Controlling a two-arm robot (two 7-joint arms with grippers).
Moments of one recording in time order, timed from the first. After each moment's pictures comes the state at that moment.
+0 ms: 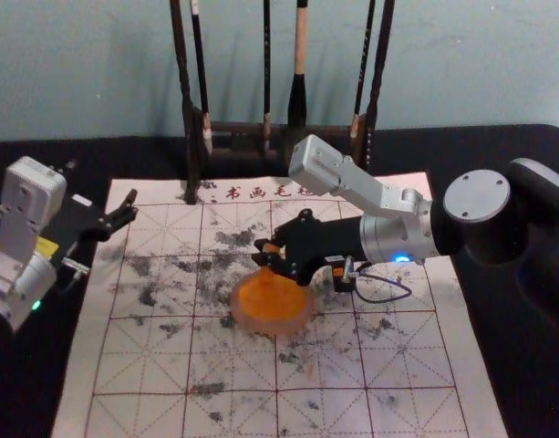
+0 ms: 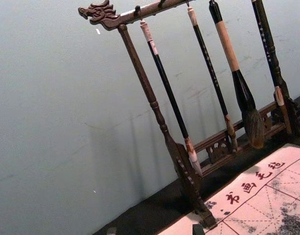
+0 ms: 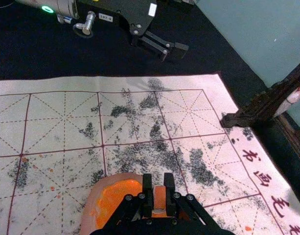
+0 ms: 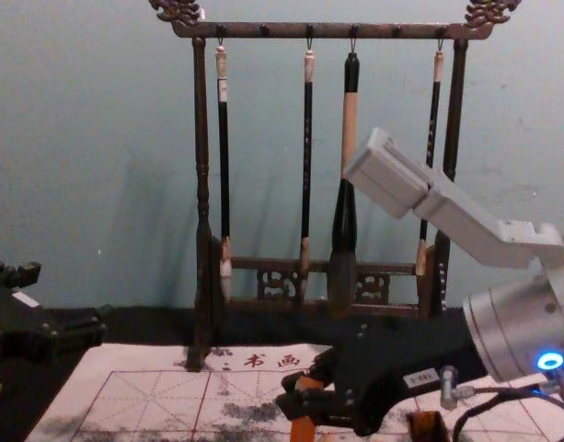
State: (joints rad) left arm -0.20 0.60 0.45 -1.41 -0.25 -0.12 0.03; right arm 0.66 0.40 -0.79 -1.20 0.19 0.16 0.80
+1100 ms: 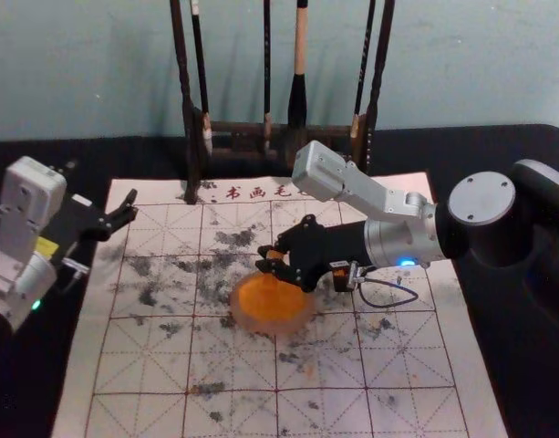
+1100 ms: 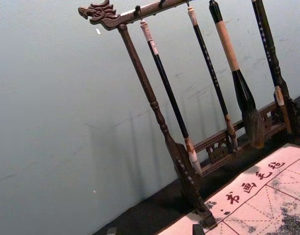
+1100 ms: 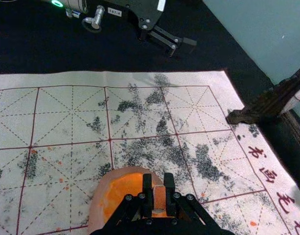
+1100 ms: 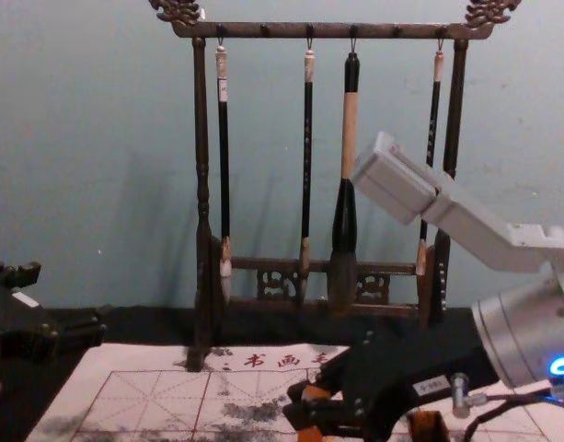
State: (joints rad) left arm -0.20 0.60 0.45 -1.41 -0.25 -0.12 0.03; right arm 0.66 0.43 -0.81 -1.22 0.20 0.17 0.81
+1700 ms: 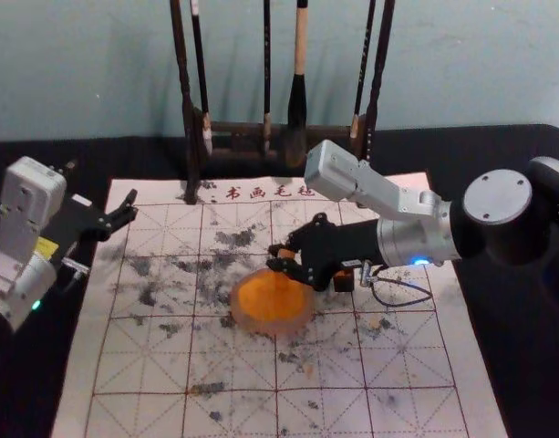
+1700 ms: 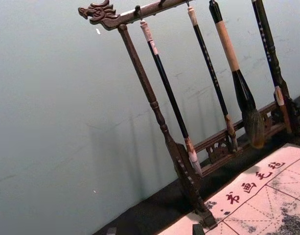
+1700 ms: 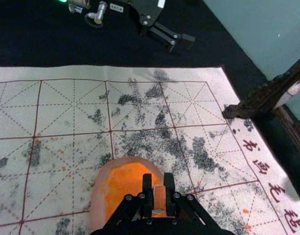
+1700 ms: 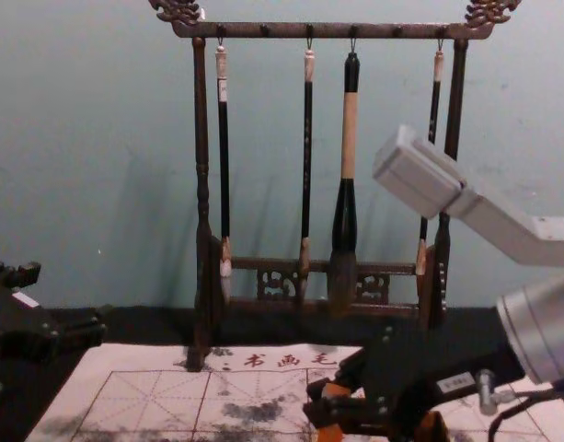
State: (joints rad) left arm -0.20 0.60 0.45 -1.41 -0.25 -0.12 0.03; right arm 0.65 0.47 -0.80 -1.27 0.20 0.18 0.81
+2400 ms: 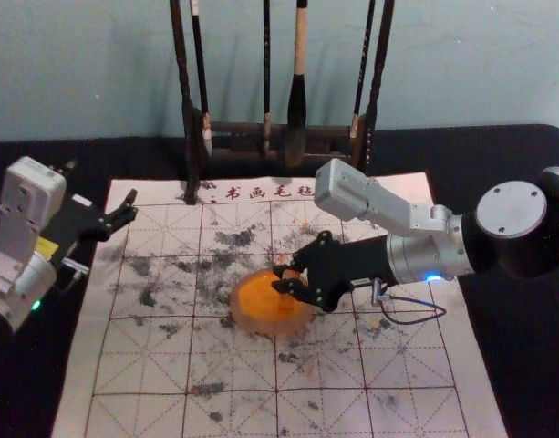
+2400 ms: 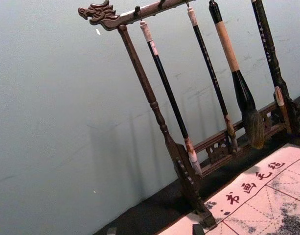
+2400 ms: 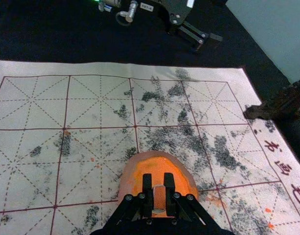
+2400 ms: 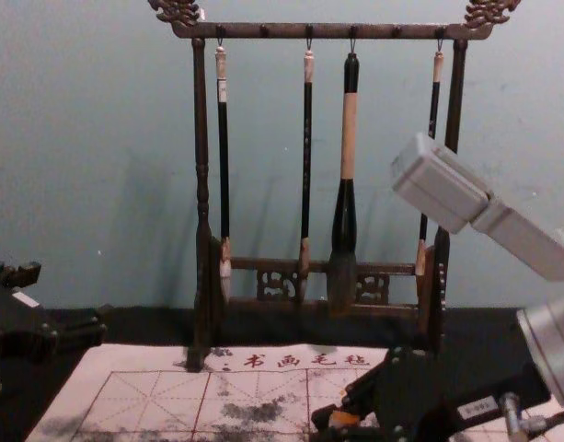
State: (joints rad) left arm -0.20 0.60 0.45 -1.41 -0.25 -0.12 0.03; right arm 0.62 0.52 -0.81 -1.34 0.22 0.17 0.85
